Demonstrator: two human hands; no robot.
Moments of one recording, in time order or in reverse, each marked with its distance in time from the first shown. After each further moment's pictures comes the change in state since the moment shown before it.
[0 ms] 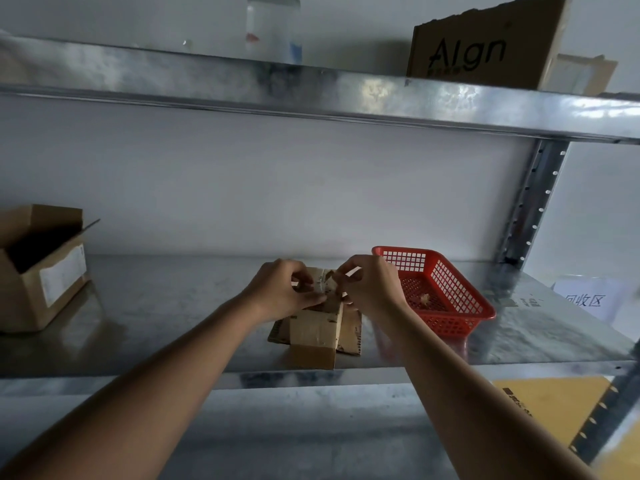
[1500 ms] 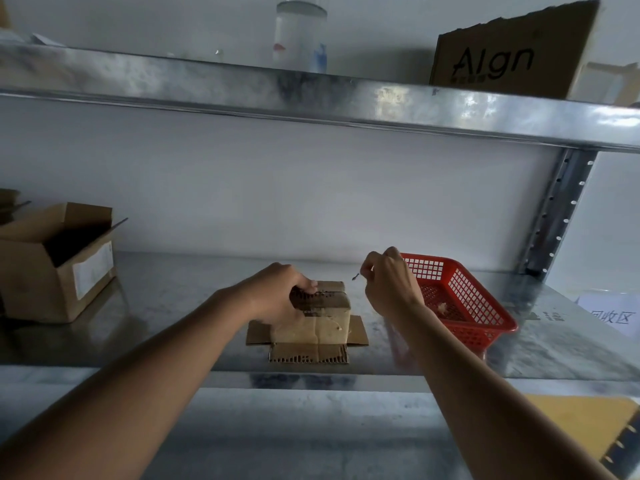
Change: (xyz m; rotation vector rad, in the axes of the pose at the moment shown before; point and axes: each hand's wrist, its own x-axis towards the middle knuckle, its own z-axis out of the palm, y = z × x) left_hand -0.013 -0.003 -0.041 0.342 -0.291 -0.055; right_hand 0.023 0.004 0.006 -0.454 0.068 -0.184
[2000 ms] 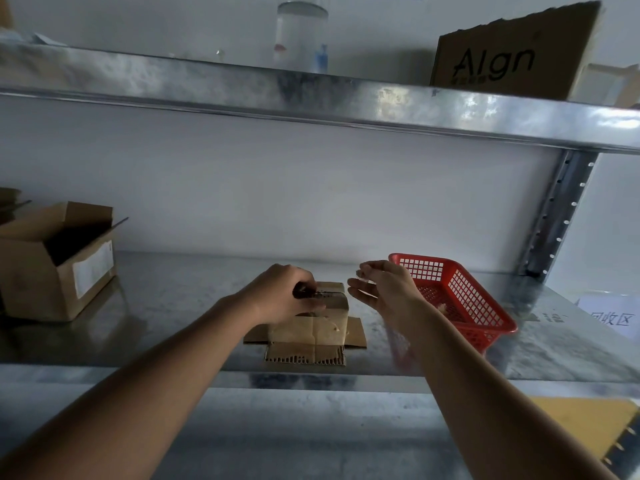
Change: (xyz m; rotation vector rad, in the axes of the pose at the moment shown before) left_hand 0.004 0.001 0.012 -0.112 0.138 0.049; right_hand -0.004 -0.004 -0.005 1.401 -0.223 0.667
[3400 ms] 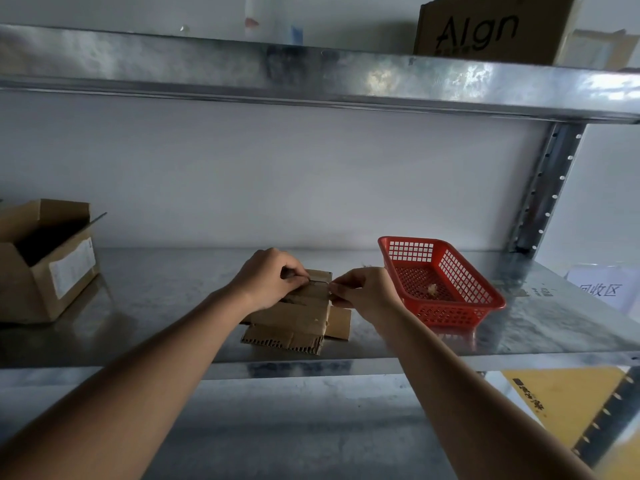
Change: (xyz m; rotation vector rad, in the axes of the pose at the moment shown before) left_hand 0.013 -0.008 0.012 -0.067 0.172 0.037; right_hand -0.006 0.040 -0.007 -0.516 -0.031 -0.195
